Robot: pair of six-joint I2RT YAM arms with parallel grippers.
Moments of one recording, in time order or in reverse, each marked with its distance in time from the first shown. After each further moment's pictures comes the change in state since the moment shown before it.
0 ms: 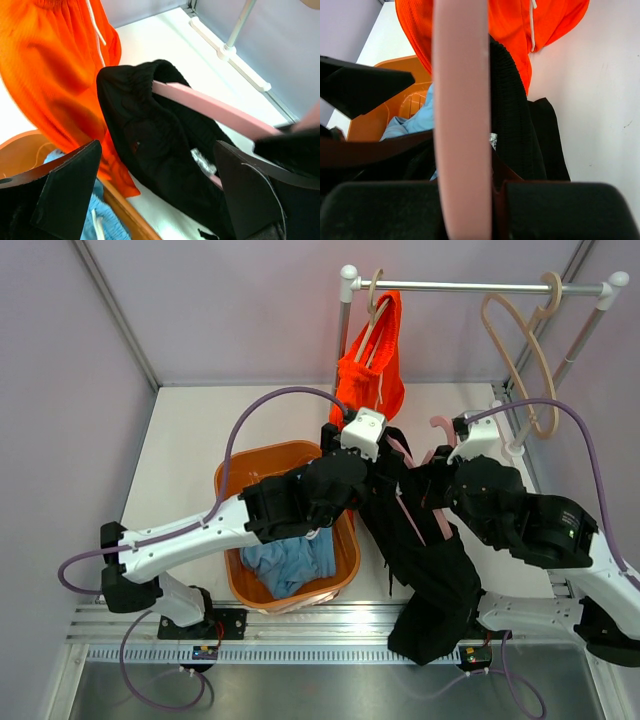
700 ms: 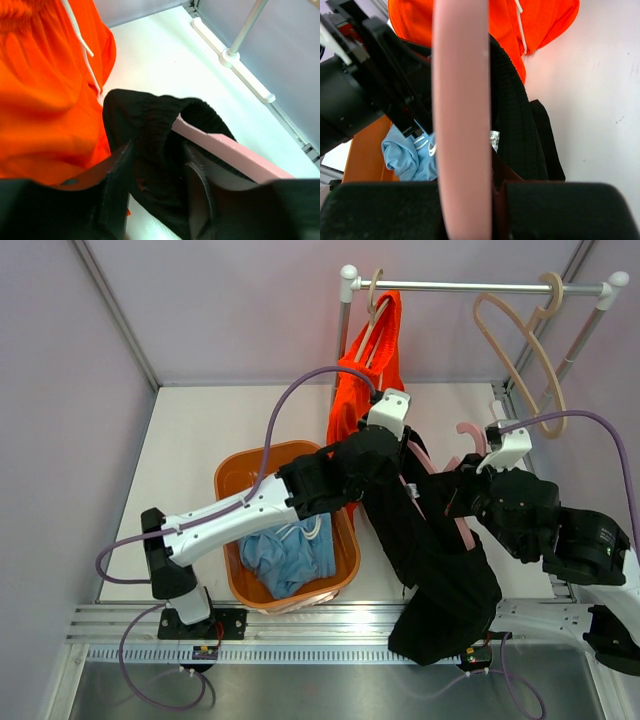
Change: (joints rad) left arm 0.085 0.231 0.227 -0.031 0.065 -0.028; right arm 0.002 -0.111 -0.016 -0.051 0.018 0.016
